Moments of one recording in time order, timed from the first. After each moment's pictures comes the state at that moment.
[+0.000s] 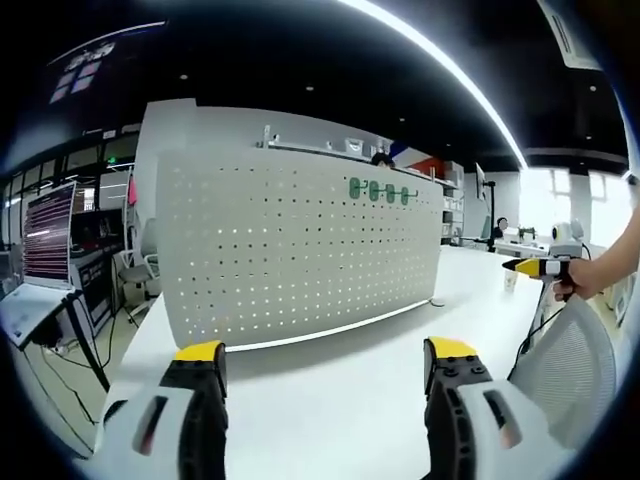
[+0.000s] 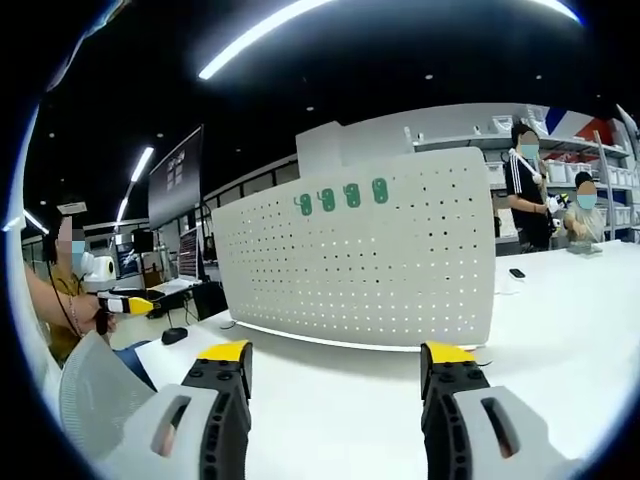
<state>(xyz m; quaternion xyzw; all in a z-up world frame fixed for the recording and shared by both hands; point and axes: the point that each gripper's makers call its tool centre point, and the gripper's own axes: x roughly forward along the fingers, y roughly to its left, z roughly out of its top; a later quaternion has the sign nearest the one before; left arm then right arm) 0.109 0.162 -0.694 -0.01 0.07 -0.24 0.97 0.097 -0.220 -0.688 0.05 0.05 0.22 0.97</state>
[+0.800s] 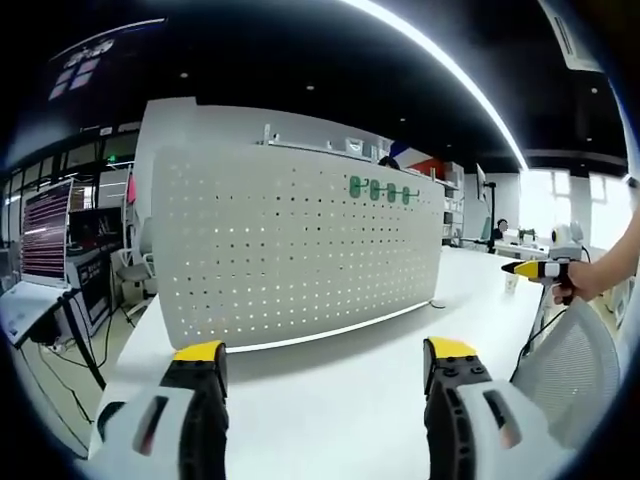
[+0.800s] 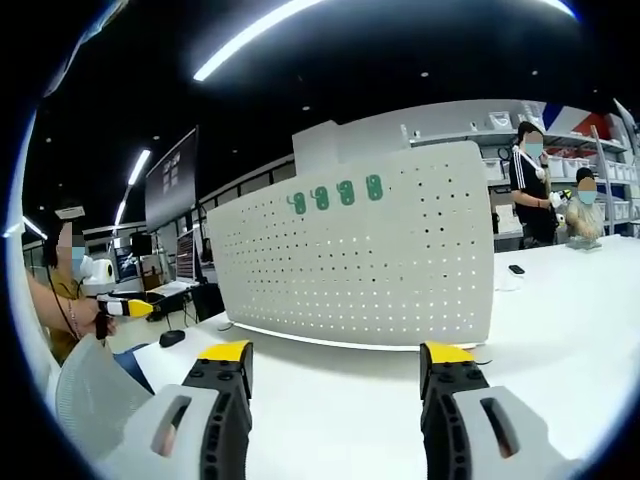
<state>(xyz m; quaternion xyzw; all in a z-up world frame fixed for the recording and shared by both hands) 0.118 0.158 -0.696 -0.01 0.08 -0.24 0.97 0.106 -0.223 -0.690 0.06 0.06 0.22 0.97</state>
